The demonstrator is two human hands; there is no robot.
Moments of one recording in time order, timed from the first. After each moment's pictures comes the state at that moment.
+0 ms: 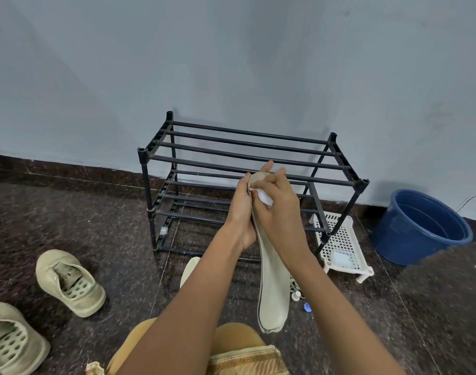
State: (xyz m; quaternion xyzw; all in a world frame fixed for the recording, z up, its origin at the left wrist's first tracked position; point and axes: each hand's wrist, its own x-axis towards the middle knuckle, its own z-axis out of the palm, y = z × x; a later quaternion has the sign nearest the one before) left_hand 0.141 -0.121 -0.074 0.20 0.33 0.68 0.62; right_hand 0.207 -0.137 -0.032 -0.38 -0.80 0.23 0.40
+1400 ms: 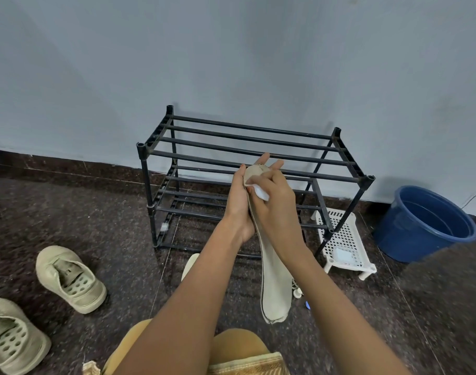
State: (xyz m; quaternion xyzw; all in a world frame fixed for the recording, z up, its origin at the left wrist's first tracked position) left_hand 0.132 -0.115 -0.077 0.20 0.30 0.70 0.61; right_hand 0.206 -0.111 -0.055 -0.34 -0.83 0.25 0.37
